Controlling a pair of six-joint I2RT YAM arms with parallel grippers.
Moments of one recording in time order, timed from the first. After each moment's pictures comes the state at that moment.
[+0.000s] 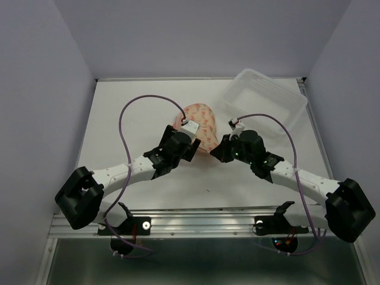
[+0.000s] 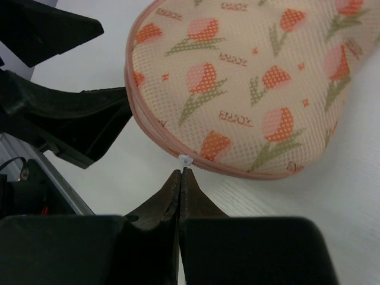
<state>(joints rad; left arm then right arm) -0.86 1.36 0.77 -0.01 -0.52 -0.05 0.65 1.19 0.63 0.16 -0.14 0.54</state>
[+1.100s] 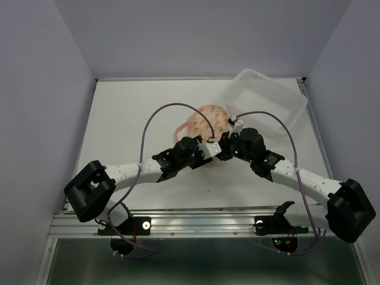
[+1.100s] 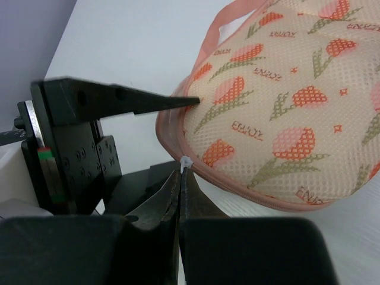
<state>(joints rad) -0.92 1.44 0.74 0.17 -0.12 0.45 0.68 1.19 0.66 0.16 -0.21 0.53</state>
